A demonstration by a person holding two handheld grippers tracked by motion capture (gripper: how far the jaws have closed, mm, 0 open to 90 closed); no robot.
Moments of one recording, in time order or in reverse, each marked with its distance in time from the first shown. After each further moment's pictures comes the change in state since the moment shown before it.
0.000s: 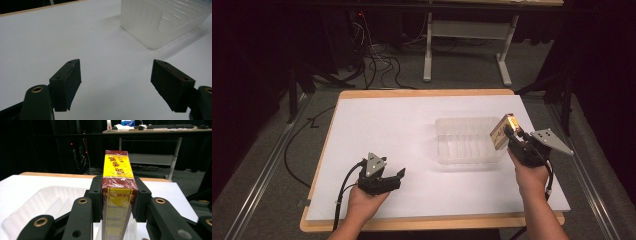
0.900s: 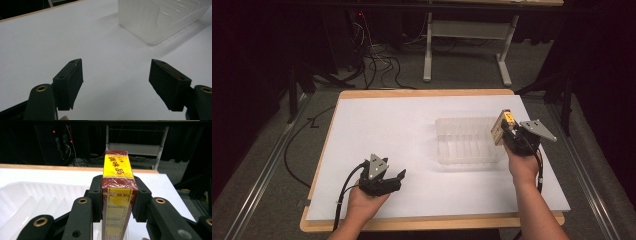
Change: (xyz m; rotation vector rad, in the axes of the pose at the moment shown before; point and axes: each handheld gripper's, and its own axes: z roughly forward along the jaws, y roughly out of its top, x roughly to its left) left arm -0.004 -0.002 0.001 0.008 -0.002 0.055; right arm -0.004 -0.006 0.043 0.082 -0.116 -0.020
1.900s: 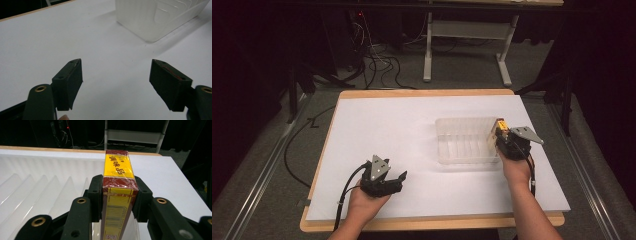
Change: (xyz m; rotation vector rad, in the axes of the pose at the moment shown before) left arm -0.003 -0.002 0.002 0.011 -0.010 0.021; right arm 0.002 -0.033 0.022 0.085 -0.016 -0.022
